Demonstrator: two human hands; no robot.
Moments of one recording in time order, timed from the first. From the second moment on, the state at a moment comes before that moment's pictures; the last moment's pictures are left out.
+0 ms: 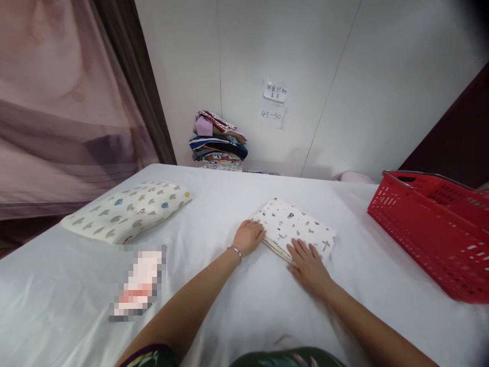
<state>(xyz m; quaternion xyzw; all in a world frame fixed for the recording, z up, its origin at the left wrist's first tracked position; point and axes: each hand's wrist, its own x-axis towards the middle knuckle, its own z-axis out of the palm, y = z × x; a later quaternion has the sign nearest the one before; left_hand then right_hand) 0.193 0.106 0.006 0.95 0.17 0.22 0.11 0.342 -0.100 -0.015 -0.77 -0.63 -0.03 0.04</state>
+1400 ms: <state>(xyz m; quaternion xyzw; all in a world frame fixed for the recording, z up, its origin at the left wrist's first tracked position) 0.260 0.145 0.030 0.86 0.44 -0.01 0.24 0.401 -0.137 -0.016 -0.67 -0.05 0.29 0.68</state>
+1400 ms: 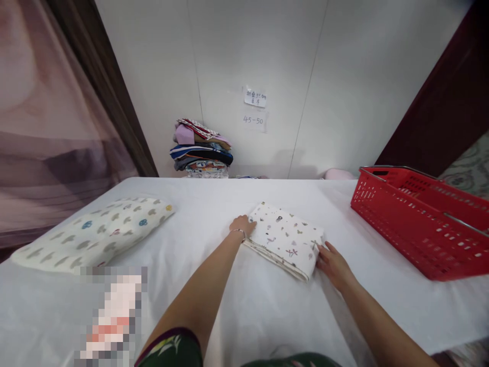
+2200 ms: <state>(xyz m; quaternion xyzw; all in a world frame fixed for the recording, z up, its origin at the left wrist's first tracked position) 0.188 0.225 0.044 0.77 0.54 0.13 0.33 0.400 -0.014 0.022 -0.66 -0.18 0.32 0.66</state>
